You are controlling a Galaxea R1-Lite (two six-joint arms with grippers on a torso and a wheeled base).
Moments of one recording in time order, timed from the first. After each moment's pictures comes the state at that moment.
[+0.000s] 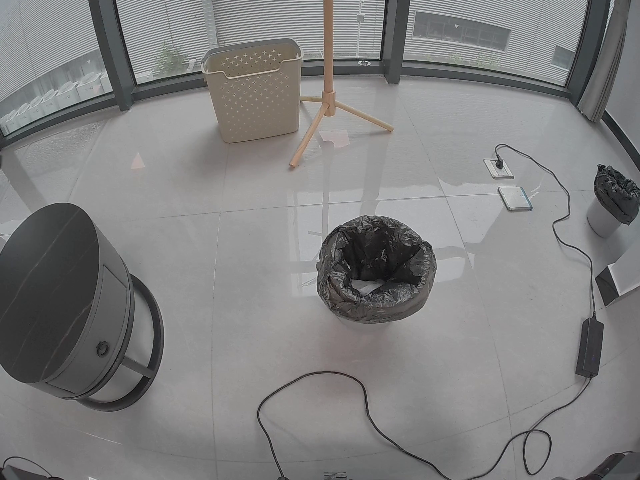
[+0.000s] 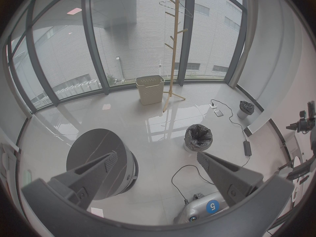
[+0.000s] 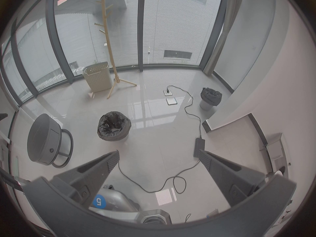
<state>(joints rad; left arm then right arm) -0.23 1.16 -1.86 1.14 0.11 -0.01 0.07 0.96 -1.57 1.17 -0.26 0.10</state>
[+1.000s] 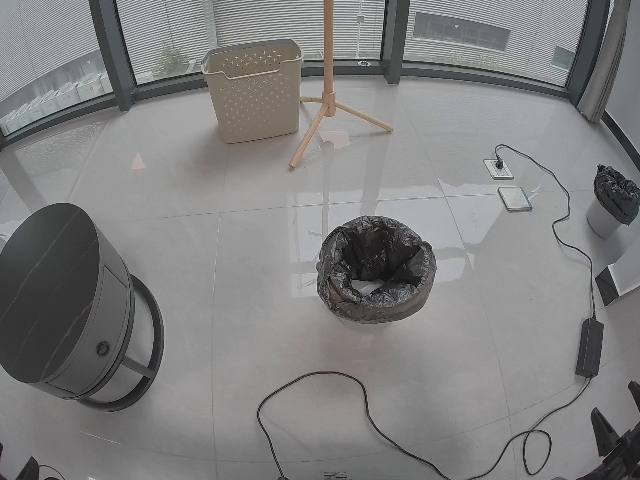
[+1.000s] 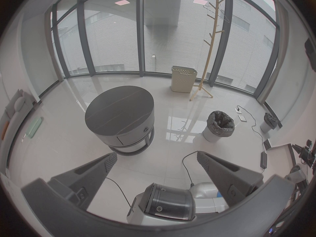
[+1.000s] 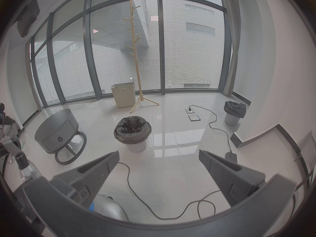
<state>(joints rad) -0.02 0.12 -0.73 1.04 0.18 -0.21 0.00 0.11 -0.18 0.22 0.03 0.00</state>
